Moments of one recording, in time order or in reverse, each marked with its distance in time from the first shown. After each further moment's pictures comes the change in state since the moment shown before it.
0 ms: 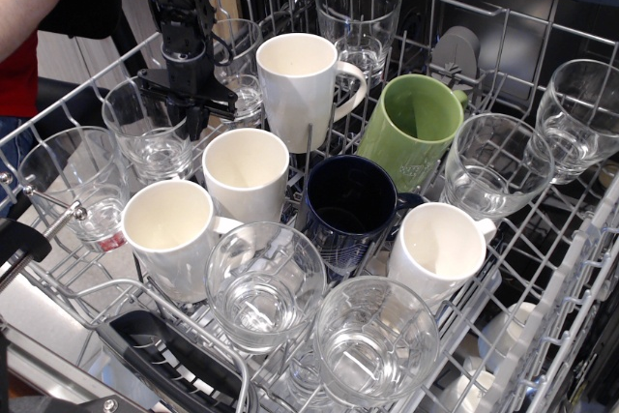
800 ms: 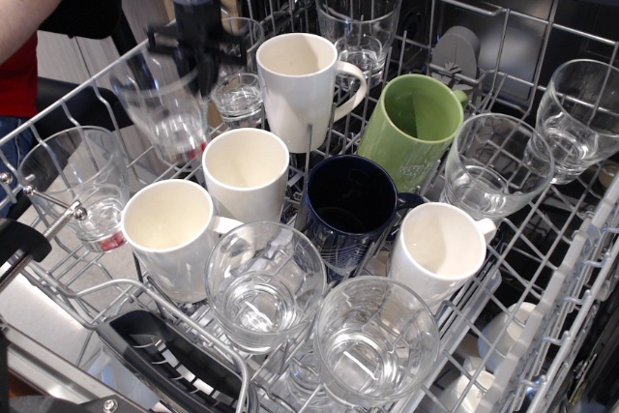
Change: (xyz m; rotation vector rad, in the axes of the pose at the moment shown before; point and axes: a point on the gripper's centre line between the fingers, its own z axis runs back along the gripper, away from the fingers) arm 0.020 0.008 0.062 -0.026 0.067 0.113
